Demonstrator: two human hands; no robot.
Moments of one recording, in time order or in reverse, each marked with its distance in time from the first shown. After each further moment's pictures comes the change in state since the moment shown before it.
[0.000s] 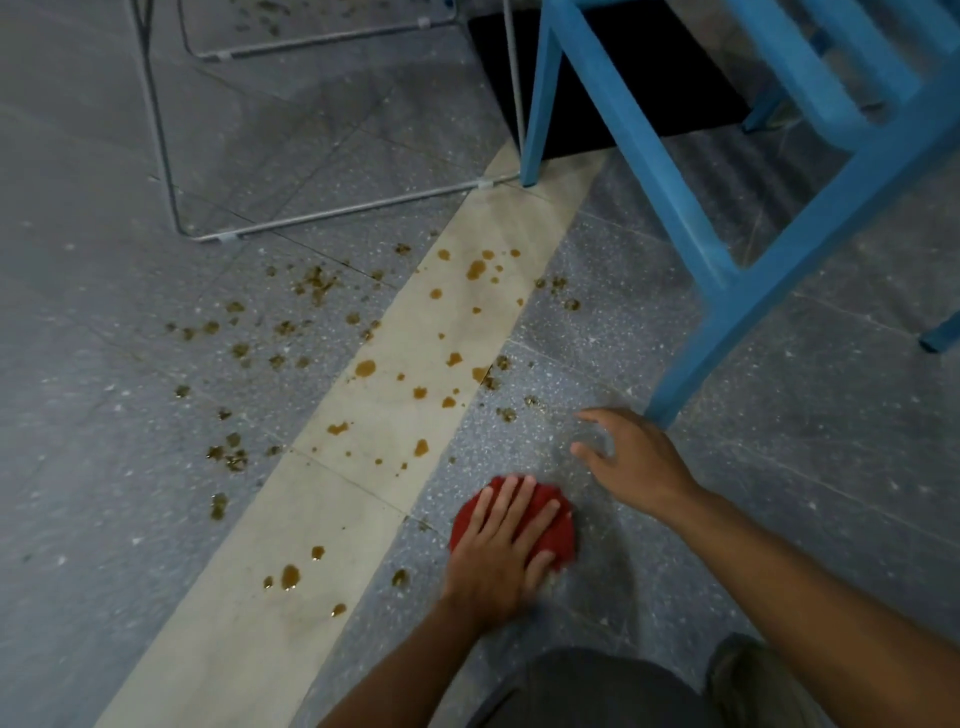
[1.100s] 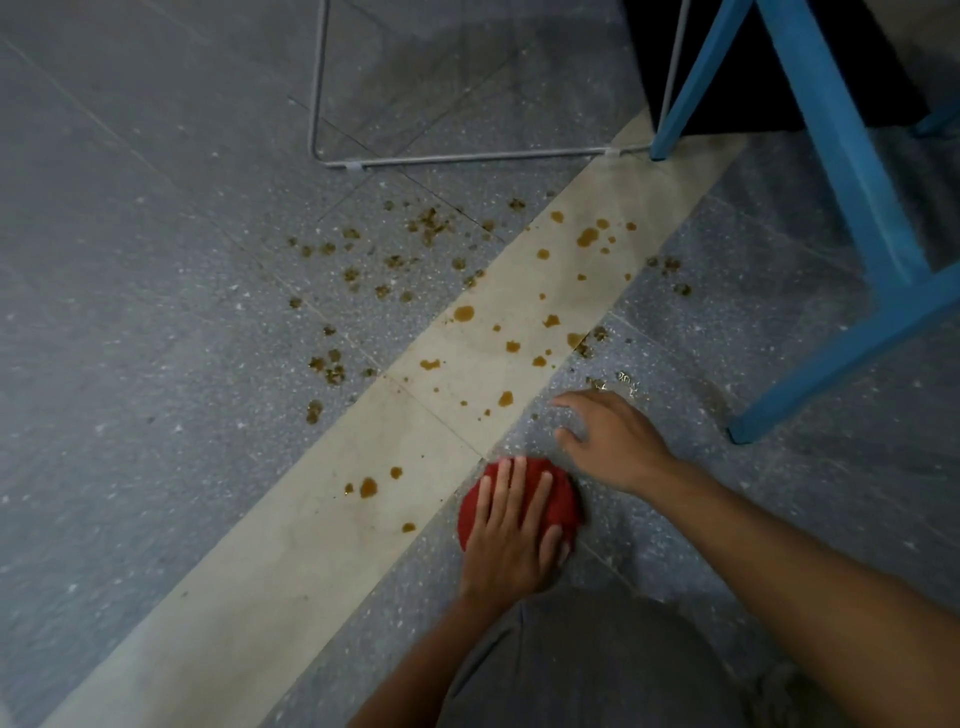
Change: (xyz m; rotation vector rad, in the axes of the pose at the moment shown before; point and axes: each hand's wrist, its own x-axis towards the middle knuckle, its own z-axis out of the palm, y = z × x) left_hand -0.076 -0.010 0.017 -0.057 0.089 -0.354; right_hand 0.012 -0.097 0.069 -0.181 -0.222 -0.278
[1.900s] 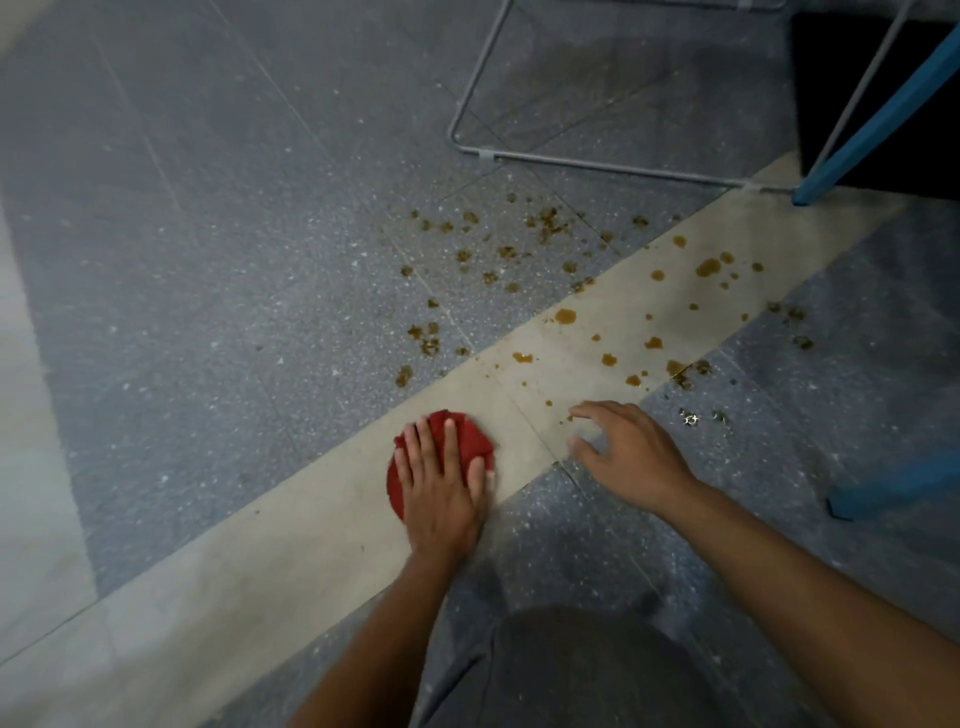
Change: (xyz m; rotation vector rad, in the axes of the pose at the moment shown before) left_hand -0.028 -0.120 -0.046 -0.124 0.153 -0.709; right_hand 0.024 -0.063 0.032 -0.023 -0.036 -0.207
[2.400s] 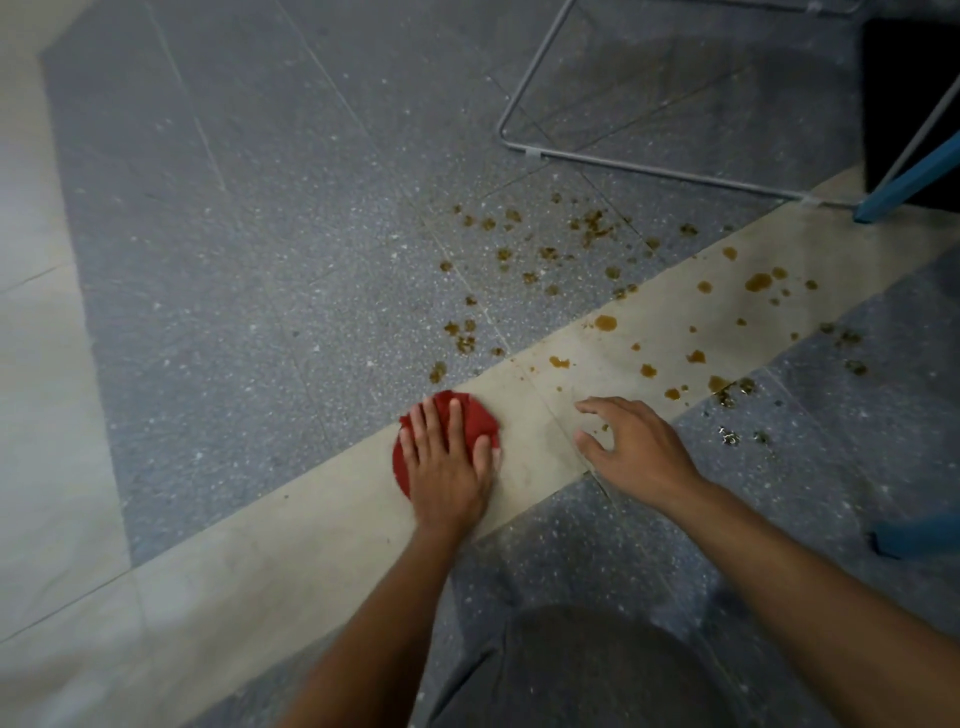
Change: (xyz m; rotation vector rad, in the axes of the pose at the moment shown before) left_hand 0.029 -0.021 -0.015 0.005 -0.009 -0.104; right_hand 0.027 -0.027 0.012 -0.011 -0.018 -0.029
